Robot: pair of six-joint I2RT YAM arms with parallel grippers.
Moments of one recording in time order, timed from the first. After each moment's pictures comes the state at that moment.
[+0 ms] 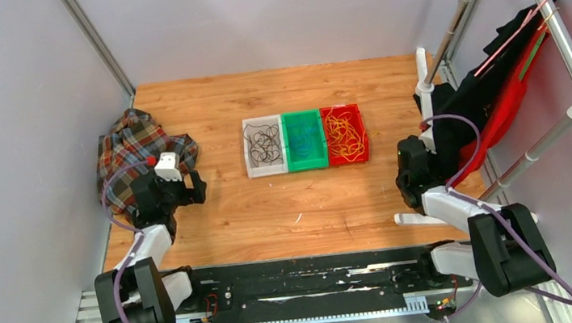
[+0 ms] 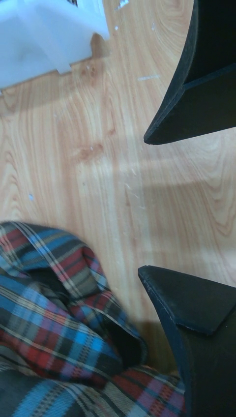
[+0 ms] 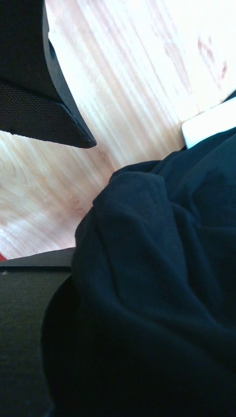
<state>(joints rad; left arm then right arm) 0.28 1.11 0.32 0.29 0.43 0.13 0.21 1.20 0.38 0.32 0.94 0.16</state>
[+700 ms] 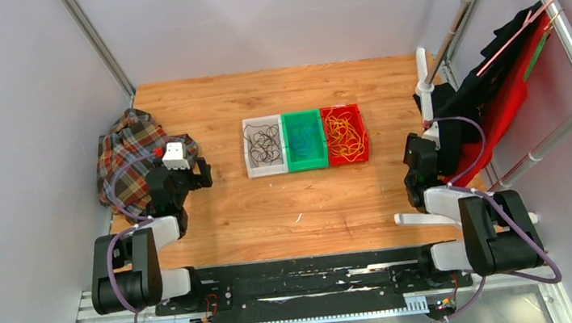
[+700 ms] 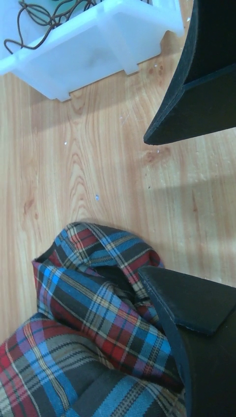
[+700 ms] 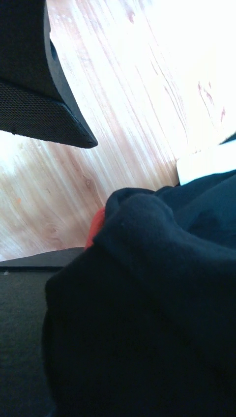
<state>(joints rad) 0.10 1.30 0.30 0.71 0.22 0.03 0.07 1.32 0.33 0.59 0.66 0.08</state>
